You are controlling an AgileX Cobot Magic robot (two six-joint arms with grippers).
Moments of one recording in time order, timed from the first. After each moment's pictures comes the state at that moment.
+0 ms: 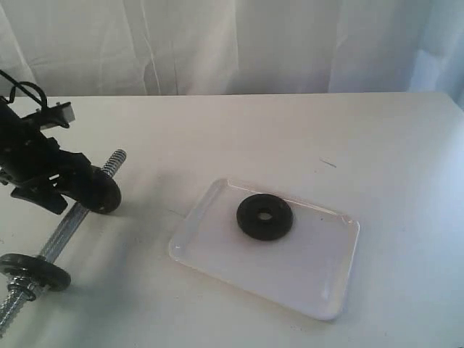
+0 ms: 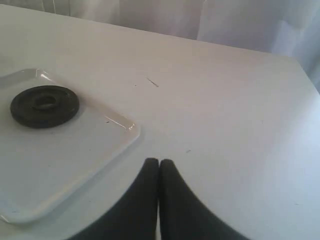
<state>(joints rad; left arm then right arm) -0.07 1.83 -1.25 -0.52 1.07 0.54 0.16 0.12 0.00 0.03 0.26 -0.12</state>
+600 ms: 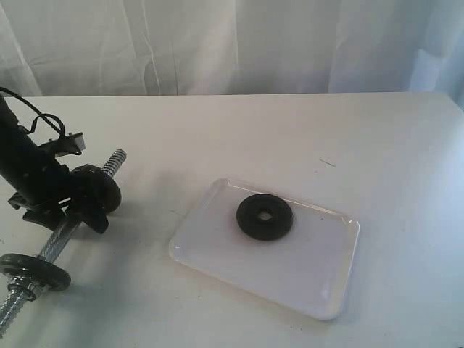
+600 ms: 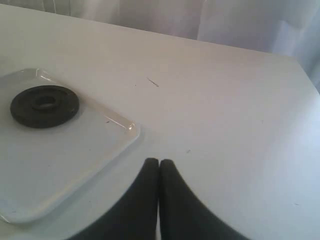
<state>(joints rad) -0.07 1.98 -1.25 -0.52 1.01 0.54 0.16 0.12 0.00 0.03 0.26 -0.12</state>
